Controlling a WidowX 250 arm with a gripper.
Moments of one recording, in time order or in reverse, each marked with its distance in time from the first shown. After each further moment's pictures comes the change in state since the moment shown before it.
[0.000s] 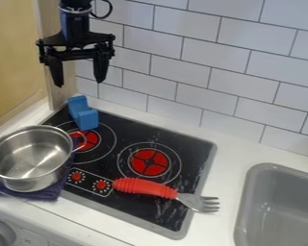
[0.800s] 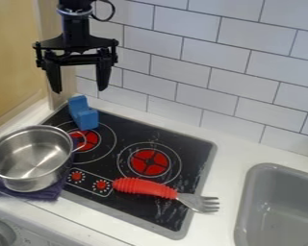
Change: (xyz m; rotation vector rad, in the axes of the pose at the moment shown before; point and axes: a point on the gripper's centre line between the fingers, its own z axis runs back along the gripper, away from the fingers) arm -0.037 0.006 0.012 -0.025 0.027 -0.133
